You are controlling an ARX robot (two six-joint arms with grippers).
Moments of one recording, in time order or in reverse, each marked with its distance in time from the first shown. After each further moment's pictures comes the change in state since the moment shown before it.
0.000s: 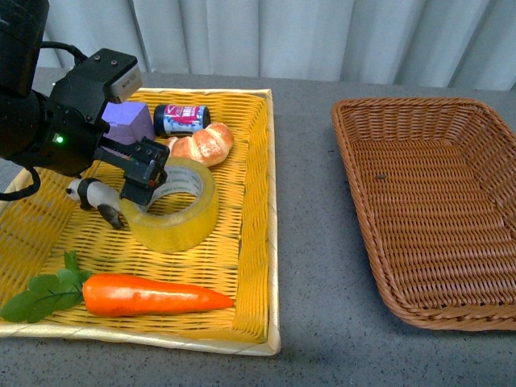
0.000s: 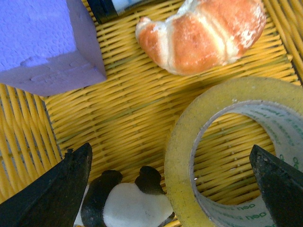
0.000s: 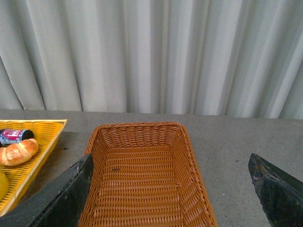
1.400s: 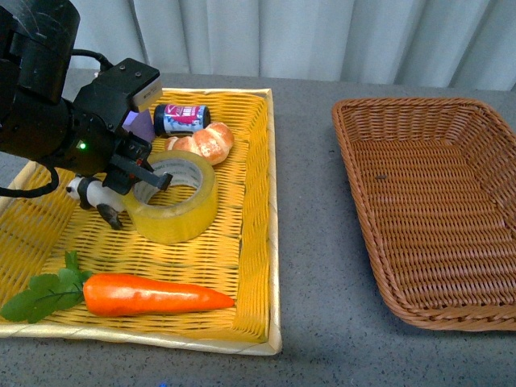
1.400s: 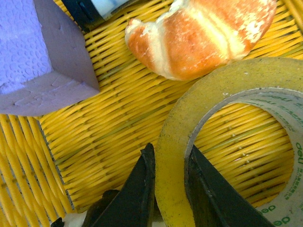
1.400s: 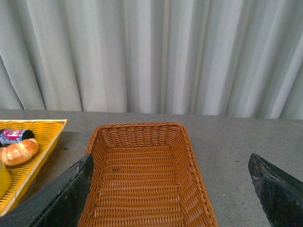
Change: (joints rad) left arm -0.025 0.052 0.059 0.000 -0.026 0.077; right arm 0.000 0.000 0.000 0.000 0.000 0.000
